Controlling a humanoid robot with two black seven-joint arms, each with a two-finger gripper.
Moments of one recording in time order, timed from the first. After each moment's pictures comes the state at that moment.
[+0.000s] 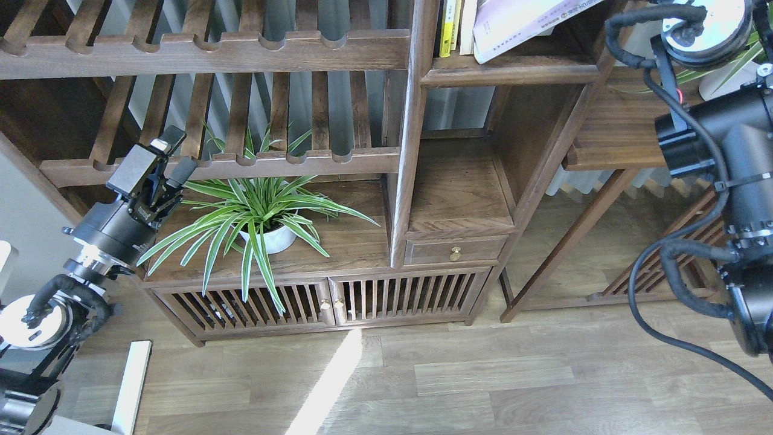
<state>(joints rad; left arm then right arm) -0.24 0.35 -1.21 -1.25 -0.37 -0.49 0.24 1.00 -0.29 1.32 1.11 -0.21 -0.04 -0.06</state>
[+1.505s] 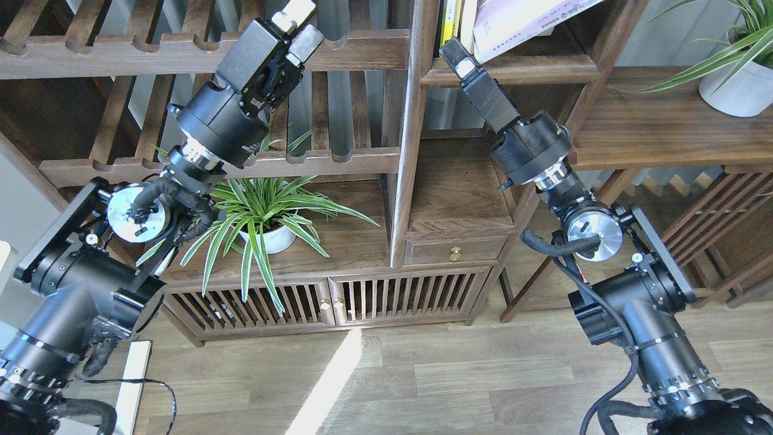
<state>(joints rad) -0.62 0.10 -1.12 -1.29 -0.21 -0.49 0.25 0.45 -0.06 1.33 1.27 -0.26 0.58 -0.09</state>
